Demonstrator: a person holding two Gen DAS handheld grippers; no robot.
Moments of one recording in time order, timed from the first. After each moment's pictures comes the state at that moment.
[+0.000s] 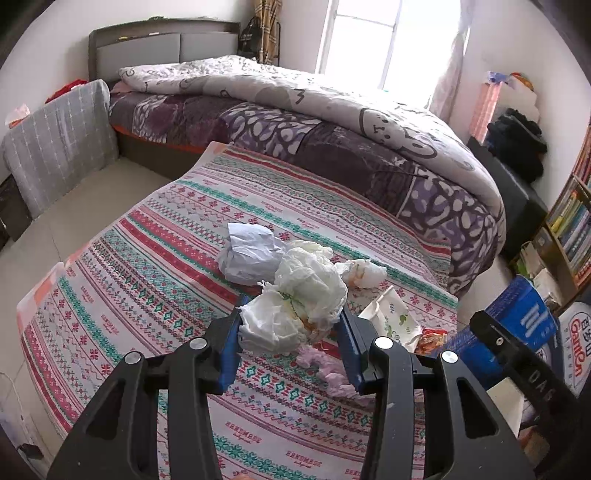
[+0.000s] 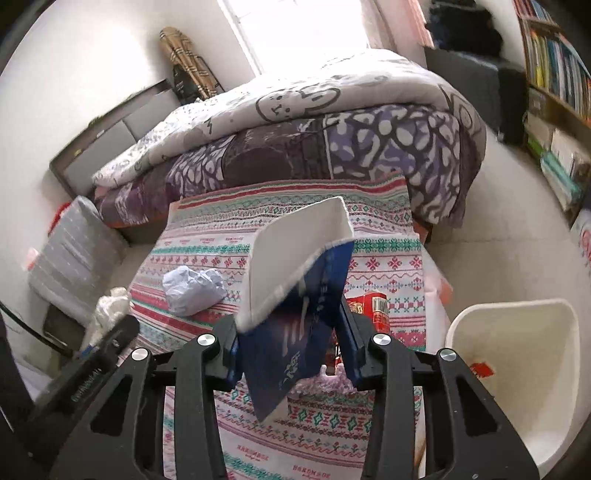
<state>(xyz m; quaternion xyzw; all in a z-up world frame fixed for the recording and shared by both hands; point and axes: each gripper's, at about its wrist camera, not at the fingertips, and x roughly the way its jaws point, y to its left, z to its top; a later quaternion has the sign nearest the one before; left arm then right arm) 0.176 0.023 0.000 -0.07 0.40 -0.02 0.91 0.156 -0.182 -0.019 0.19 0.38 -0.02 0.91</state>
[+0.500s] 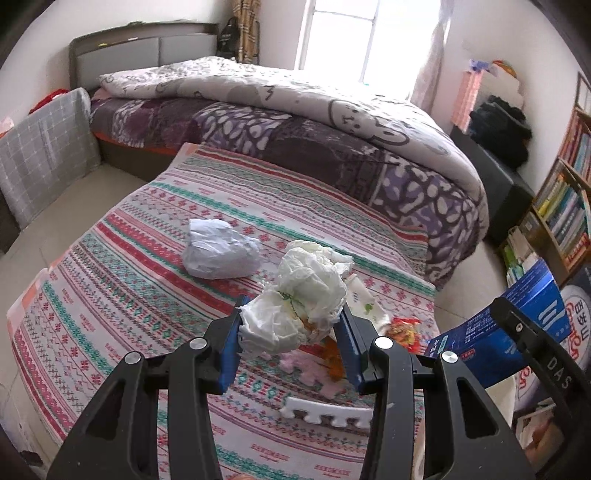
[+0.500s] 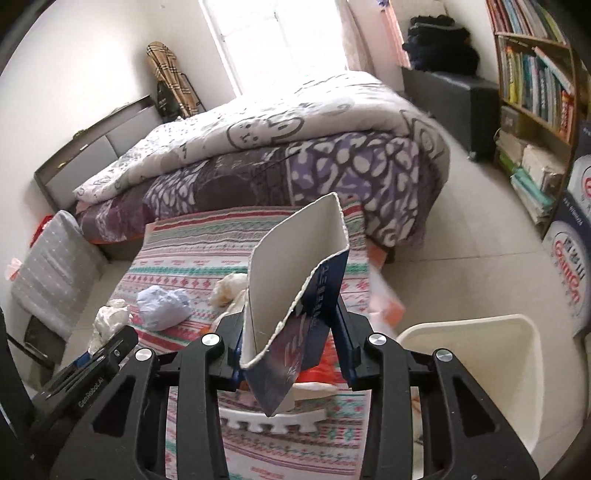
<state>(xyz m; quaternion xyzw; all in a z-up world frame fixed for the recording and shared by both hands) 0.168 -0.019 0.000 -0.05 0.40 -0.06 0.91 0.132 -0.216 -0.002 0.16 0.35 -0.08 0.92</state>
